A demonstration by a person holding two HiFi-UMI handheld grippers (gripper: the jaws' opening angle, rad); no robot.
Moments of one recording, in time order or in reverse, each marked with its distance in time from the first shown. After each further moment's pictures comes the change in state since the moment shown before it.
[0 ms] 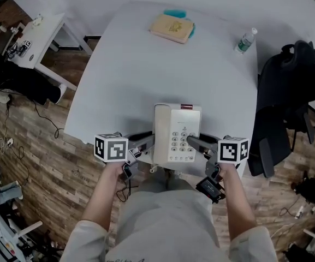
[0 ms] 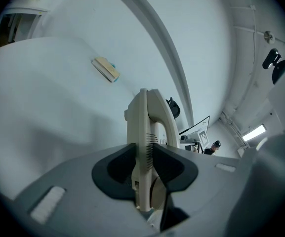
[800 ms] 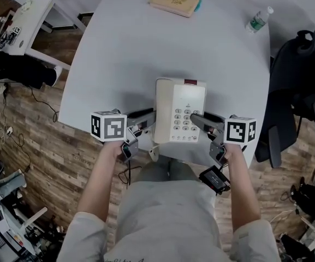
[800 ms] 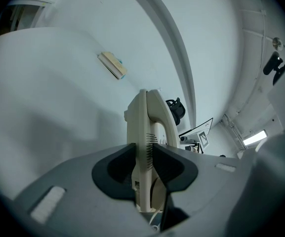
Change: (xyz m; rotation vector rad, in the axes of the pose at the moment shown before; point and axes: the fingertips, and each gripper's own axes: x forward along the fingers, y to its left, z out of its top) left arm 0.020 0.042 0.013 -0.038 0.032 0.005; right arm 0.032 -0.029 0.008 0.080 0.016 0.008
